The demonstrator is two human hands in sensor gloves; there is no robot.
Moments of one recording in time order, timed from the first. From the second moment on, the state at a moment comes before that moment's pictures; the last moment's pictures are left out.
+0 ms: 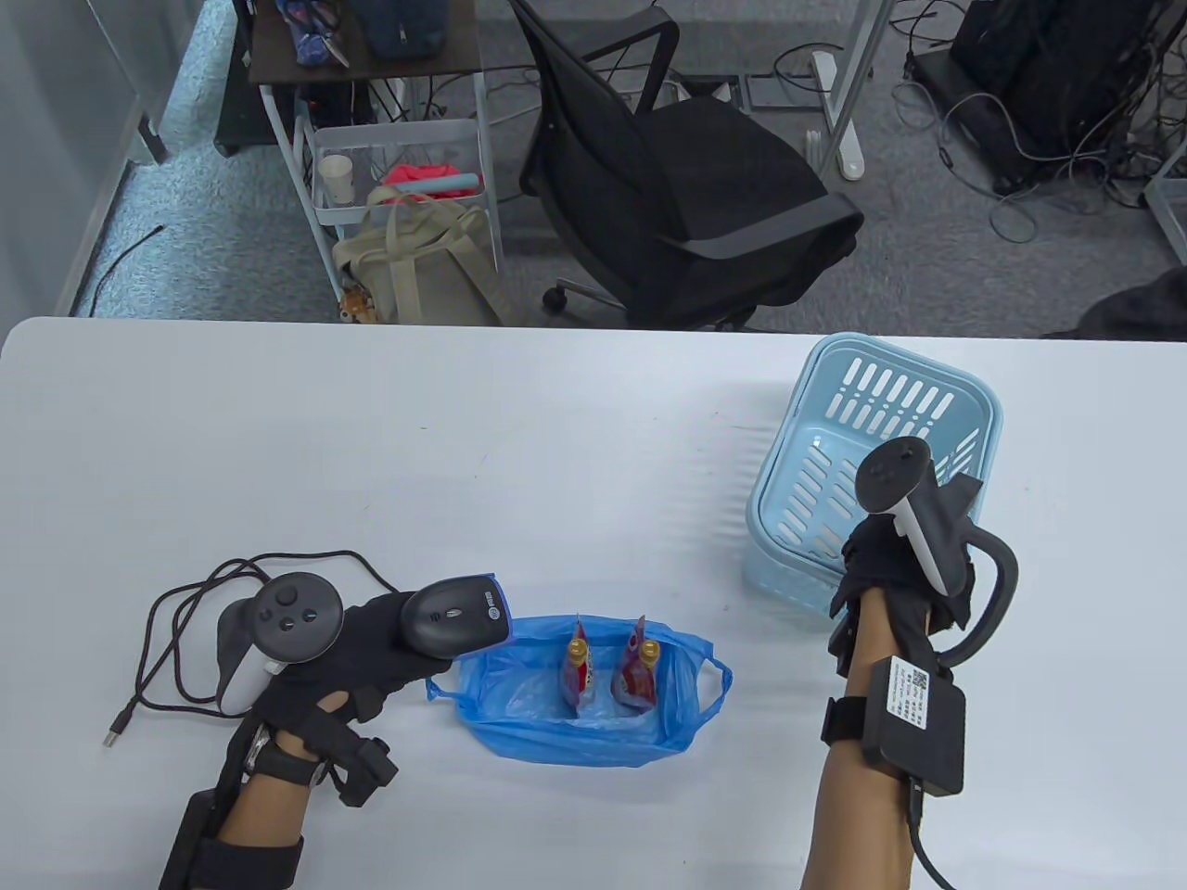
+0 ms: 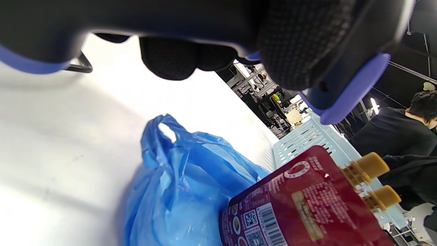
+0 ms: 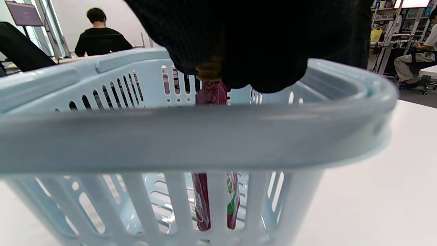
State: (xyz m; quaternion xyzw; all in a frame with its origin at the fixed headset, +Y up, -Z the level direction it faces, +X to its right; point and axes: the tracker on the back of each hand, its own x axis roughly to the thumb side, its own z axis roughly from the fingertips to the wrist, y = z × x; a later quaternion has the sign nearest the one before) left_hand -0.253 -0.711 -0.215 -0.13 -0.11 0.40 0.90; right_hand 0.231 -0.615 -0.288 -0.25 0.06 0.96 0.08
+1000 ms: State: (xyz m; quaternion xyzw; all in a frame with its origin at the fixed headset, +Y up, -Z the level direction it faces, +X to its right) left_hand -0.255 -0.703 -0.211 -0.11 -0.13 0.42 0.89; right_hand 0.154 -0.501 -0.219 -0.06 -0.13 0.98 0.13
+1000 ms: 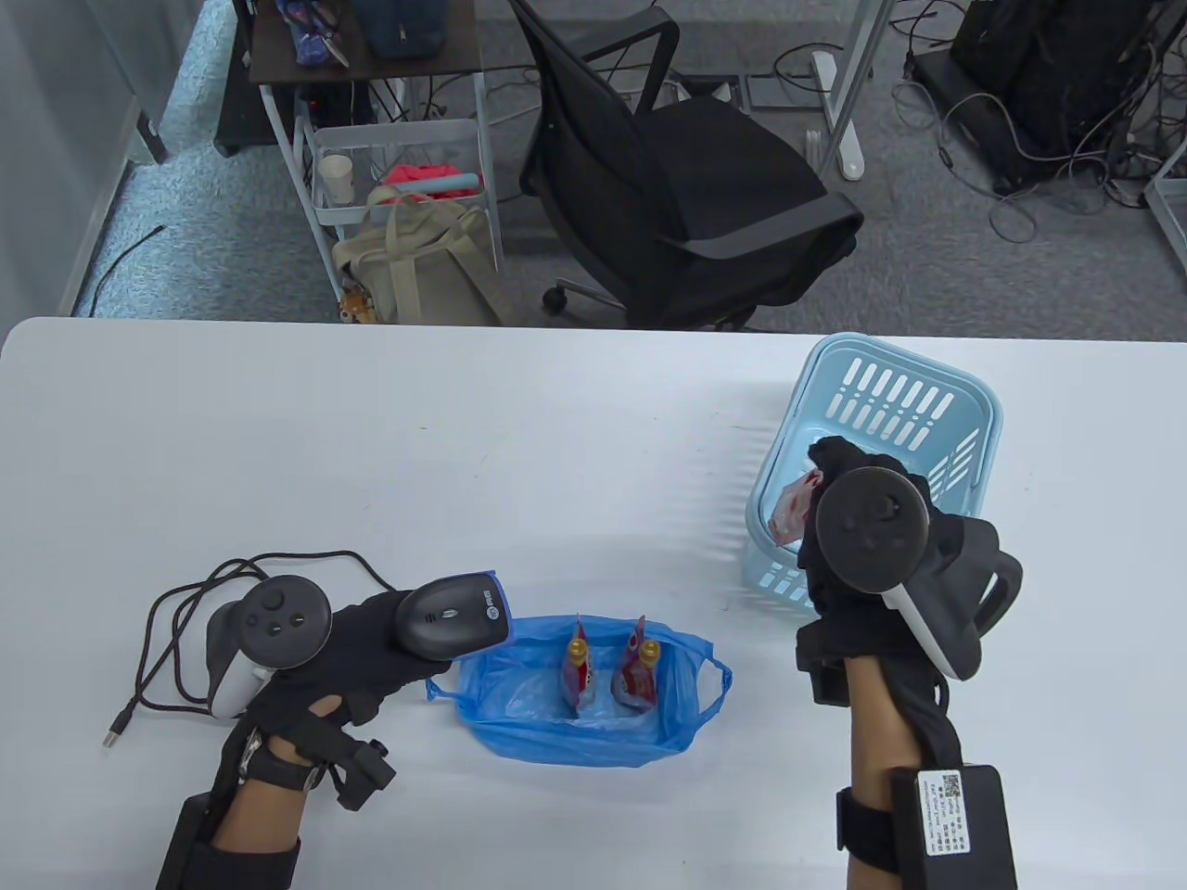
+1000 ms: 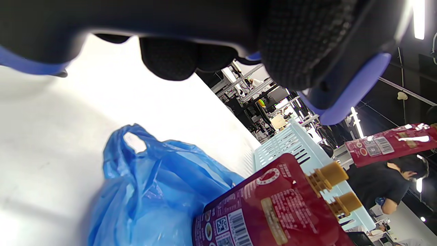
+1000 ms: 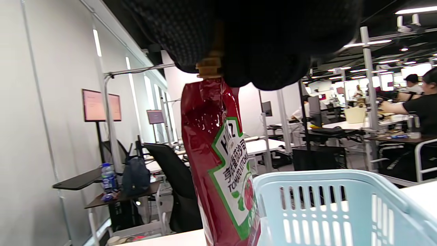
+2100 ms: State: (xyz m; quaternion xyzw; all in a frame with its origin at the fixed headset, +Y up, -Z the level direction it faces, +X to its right) left_hand -0.255 -0.702 -0.210 -0.11 -0.15 0.41 0.89; right_hand -0.018 -0.564 -0.219 0.19 0.00 0.97 0.12
